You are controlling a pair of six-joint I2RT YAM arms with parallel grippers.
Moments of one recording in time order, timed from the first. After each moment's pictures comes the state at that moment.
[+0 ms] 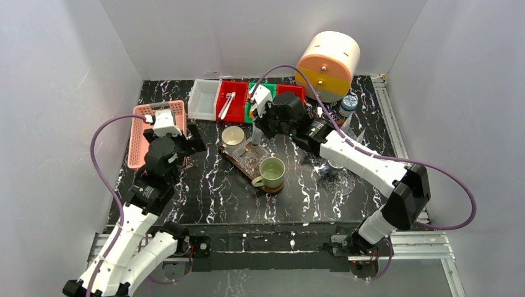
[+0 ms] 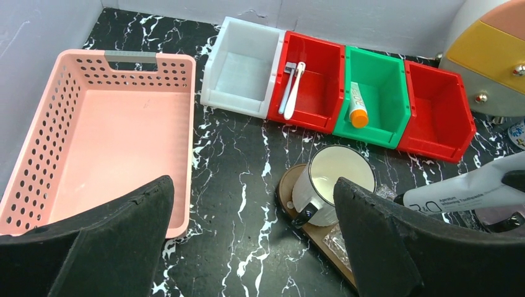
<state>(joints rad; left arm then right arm) -0.42 0.69 0.82 -0.34 -0.46 -0.22 0.86 1.53 1.42 -0.31 -0.03 -0.15</state>
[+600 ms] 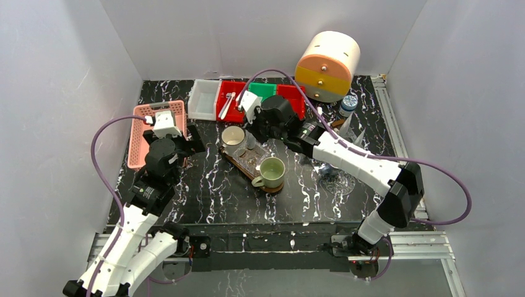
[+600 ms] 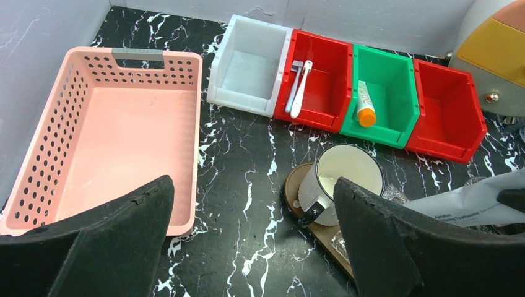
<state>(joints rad) -0.42 0.68 0.81 -0.34 -0.48 -0.21 0.93 1.59 1.50 -0.37 0.00 -0.20</state>
